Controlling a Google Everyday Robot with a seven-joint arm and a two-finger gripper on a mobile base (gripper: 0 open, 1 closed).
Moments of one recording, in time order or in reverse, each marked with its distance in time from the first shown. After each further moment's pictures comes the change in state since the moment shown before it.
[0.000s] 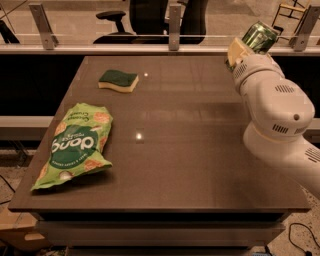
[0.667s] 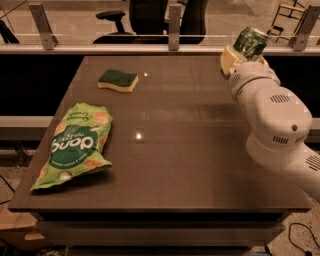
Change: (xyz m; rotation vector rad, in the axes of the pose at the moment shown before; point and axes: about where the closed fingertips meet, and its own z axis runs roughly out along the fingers) arm 0.016 0.009 -0.009 -0.072 0.020 -0.121
